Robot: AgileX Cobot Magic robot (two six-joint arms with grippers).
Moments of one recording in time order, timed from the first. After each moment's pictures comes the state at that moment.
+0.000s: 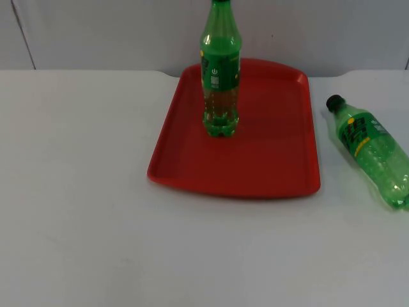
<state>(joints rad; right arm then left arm) 0.08 0.00 -0.52 -0.02 1.08 -0.03 -0.42 0.00 -0.61 -0.03 1.09 0.05</state>
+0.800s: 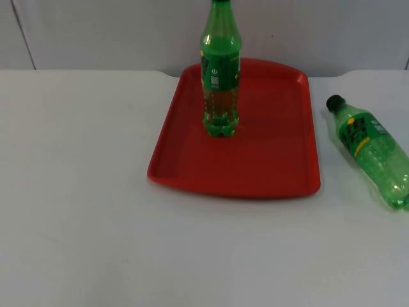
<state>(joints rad) 0.08 0.00 -0.52 -0.02 1.08 -0.03 -0.42 0.00 -0.50 0.02 1.08 0.05</state>
